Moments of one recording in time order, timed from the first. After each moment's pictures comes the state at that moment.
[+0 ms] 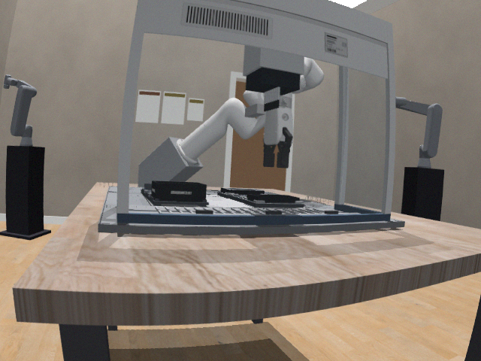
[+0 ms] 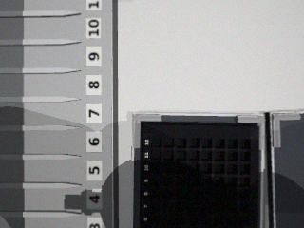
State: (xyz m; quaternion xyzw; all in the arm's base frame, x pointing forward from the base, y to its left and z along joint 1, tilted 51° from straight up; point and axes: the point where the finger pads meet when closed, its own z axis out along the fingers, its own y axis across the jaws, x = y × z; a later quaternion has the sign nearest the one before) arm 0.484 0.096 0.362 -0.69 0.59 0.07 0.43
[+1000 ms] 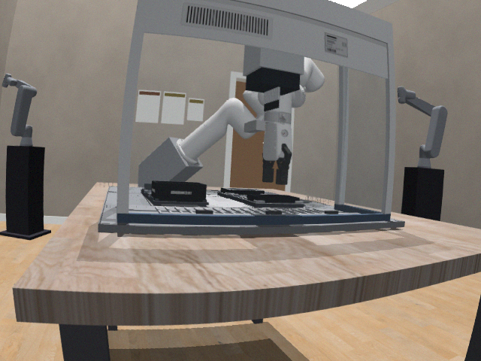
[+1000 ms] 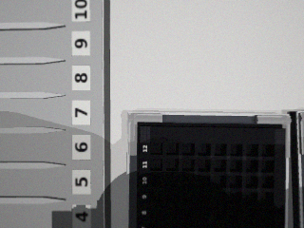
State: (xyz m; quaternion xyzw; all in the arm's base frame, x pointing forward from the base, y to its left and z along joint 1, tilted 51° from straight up) arm 0.502 0.125 0.335 -0.69 0.59 0.07 0.43
